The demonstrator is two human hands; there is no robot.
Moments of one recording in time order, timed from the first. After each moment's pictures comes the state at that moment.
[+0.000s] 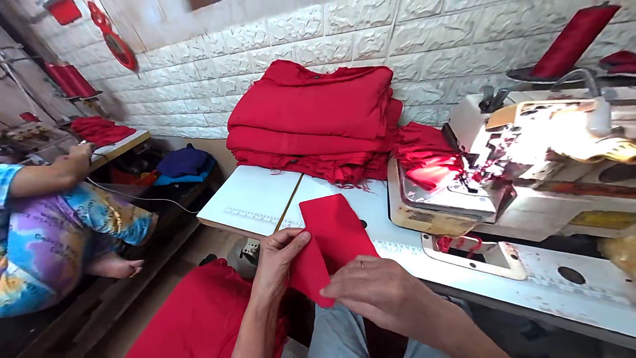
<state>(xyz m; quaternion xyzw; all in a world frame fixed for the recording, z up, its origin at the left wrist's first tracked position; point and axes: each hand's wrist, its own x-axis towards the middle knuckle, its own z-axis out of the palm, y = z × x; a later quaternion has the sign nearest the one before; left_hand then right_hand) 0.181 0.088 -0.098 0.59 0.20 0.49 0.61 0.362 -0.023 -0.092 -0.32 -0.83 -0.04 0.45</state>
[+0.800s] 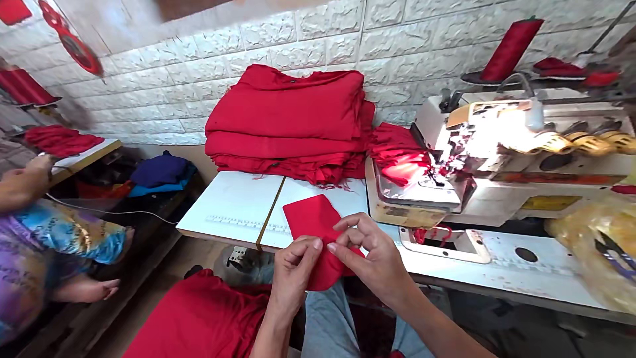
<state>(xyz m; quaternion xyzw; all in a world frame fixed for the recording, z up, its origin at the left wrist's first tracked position) 0.213 0.067 -0.115 0.66 0.10 0.49 0.56 0.359 -0.016 -0.095 -0.49 -0.58 0.13 0.63</state>
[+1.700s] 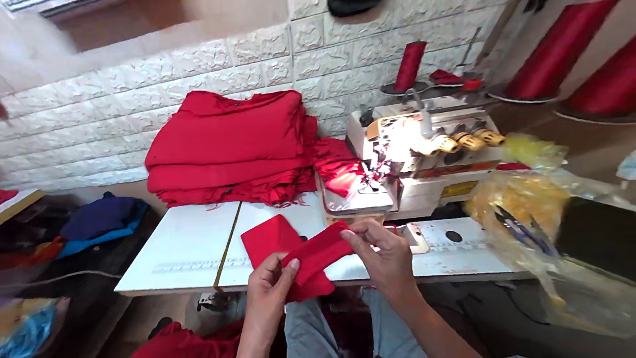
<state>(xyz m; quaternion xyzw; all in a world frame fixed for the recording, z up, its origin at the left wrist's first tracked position) 0.241 0.067 -0.102 0.69 0.17 0.40 0.58 0.420 -0.042 -0.111 -0.58 -0.46 -0.12 0.65</state>
